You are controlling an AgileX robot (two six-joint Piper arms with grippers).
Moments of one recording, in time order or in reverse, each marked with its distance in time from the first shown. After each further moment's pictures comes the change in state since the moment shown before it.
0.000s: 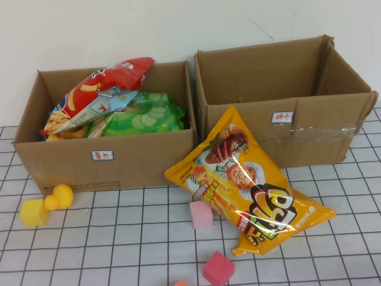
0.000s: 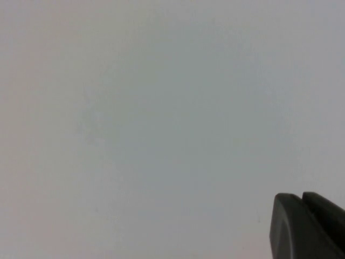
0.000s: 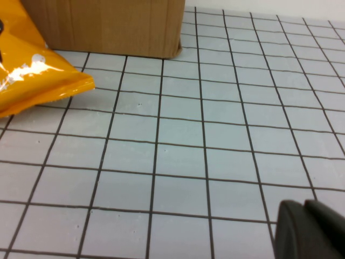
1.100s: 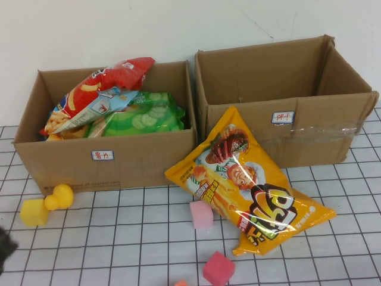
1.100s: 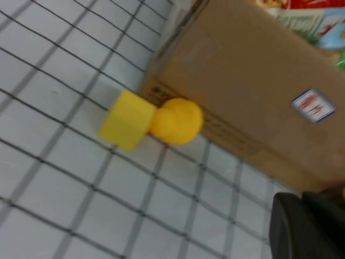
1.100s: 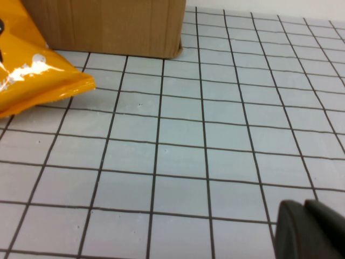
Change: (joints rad) right arm 0.000 0.000 0.000 0.000 0.000 0.000; left arm -0.010 0.670 -0.068 -0.224 0.329 -0.334
